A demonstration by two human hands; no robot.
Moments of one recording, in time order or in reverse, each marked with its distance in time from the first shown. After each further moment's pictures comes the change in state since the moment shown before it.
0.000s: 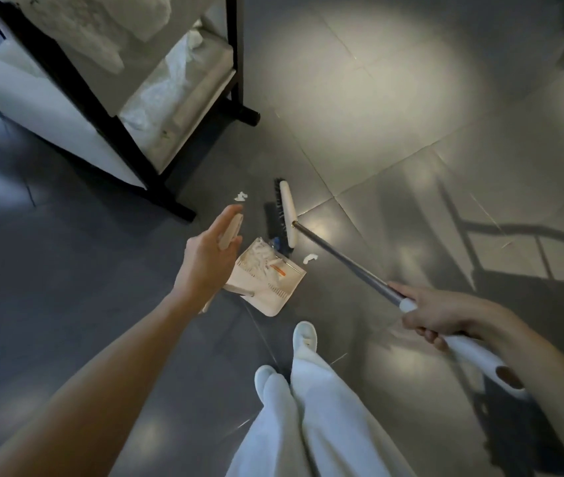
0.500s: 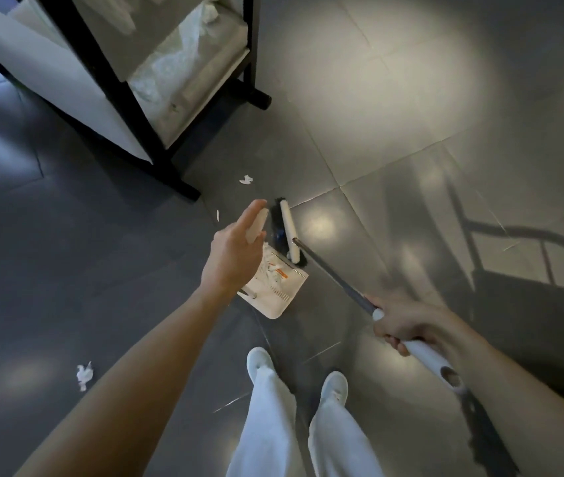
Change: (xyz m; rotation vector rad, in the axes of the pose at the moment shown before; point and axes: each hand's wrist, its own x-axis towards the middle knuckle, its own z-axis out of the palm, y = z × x) left_hand -0.045 0.012 0.040 0.012 -0.005 0.012; right_hand 0.026 0.023 0.049 -0.094 -0.078 0.047
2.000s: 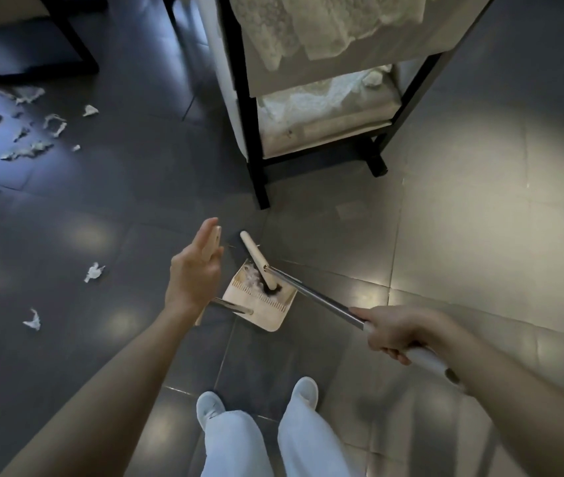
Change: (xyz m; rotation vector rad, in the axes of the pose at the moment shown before) left_hand 0.028 0.027 0.030 -0.060 0.784 -0.513; right_hand 0.063 -0.163 -0.197 -1.030 -0.272 -0.283
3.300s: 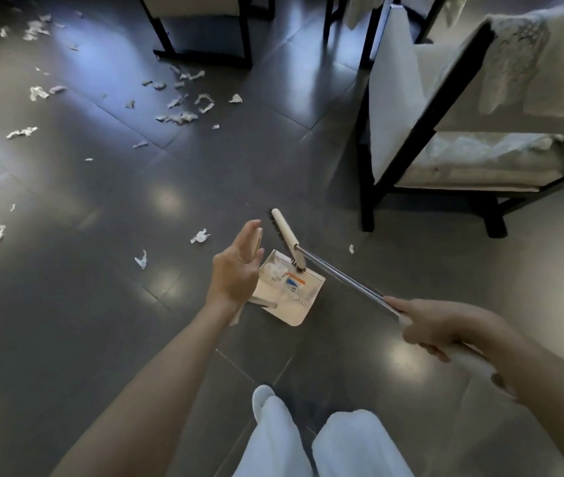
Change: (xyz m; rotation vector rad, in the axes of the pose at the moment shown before) left_hand -0.020 -0.148 -0.186 -0.185 0.241 -0.139; right_hand 0.014 -0.235 0.063 -0.535 0.078 -0.105
